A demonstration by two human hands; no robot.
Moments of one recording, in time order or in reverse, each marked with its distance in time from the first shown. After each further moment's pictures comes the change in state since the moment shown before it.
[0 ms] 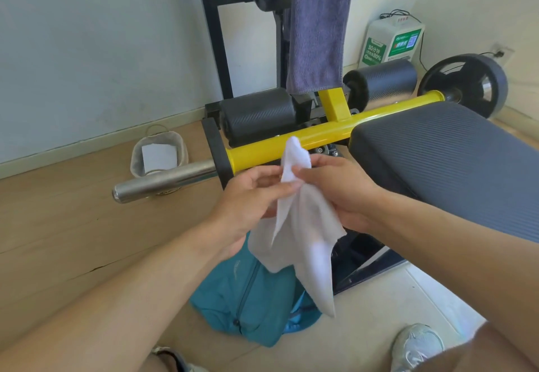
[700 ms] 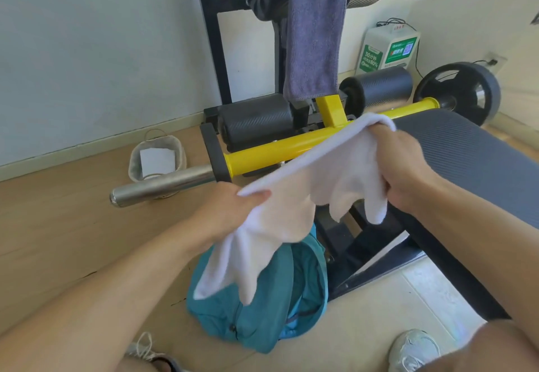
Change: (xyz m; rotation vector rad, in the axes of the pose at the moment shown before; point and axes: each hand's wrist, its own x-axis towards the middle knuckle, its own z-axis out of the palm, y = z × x) left_hand 0.010 -0.002 -0.030 0.581 0.094 -0.064; right_hand -0.023 -0.044 -0.044 -0.155 0.536 -0.180
